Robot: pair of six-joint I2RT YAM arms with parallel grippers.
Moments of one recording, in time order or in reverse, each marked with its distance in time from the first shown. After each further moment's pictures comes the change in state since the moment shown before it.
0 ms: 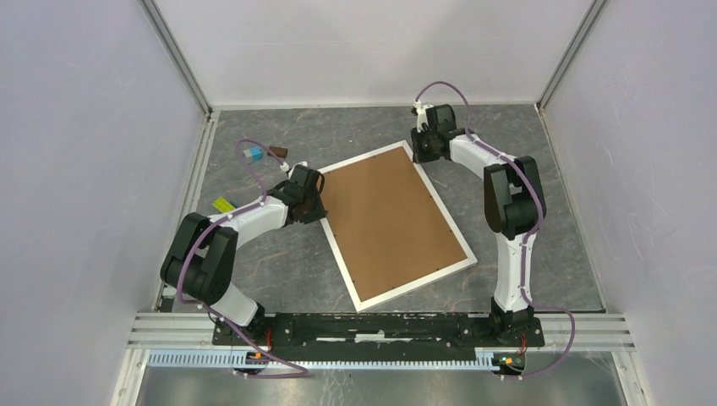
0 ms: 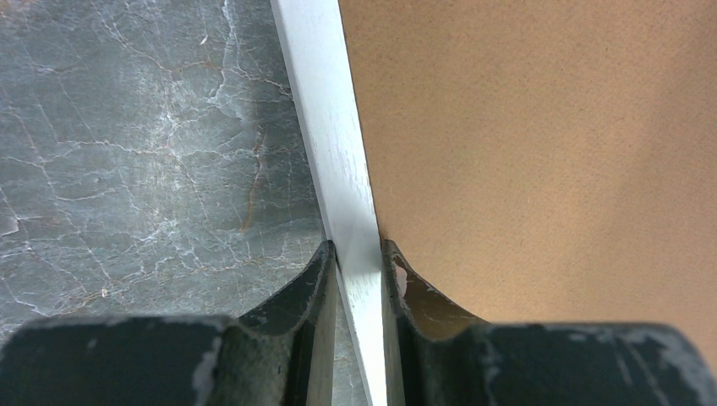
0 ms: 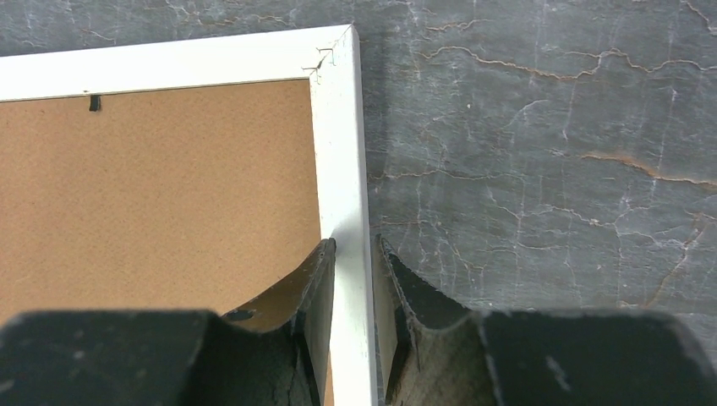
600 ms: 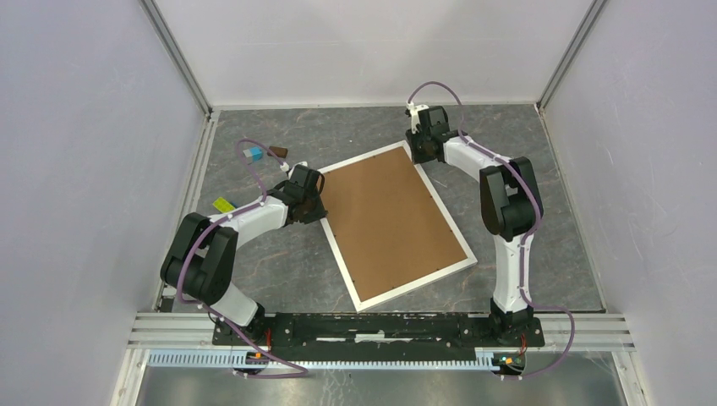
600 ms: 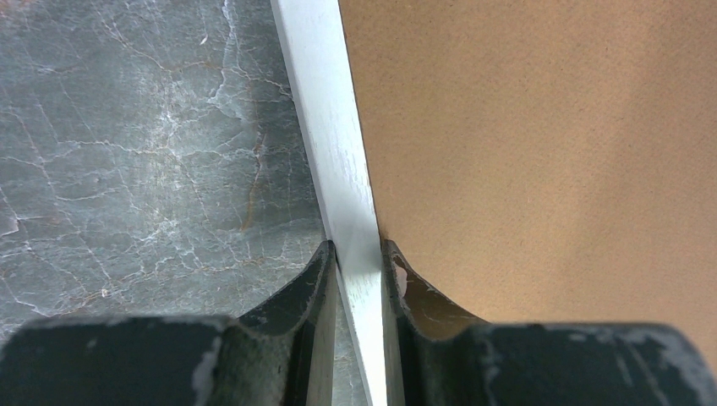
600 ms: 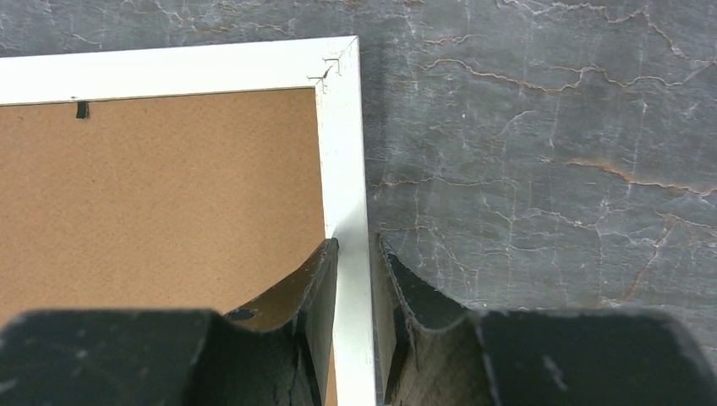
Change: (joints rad) left arm 0.000 0.000 0.000 0.000 0.000 0.000; right arm 0.043 -0.003 -0.006 0.019 0.100 -0.029
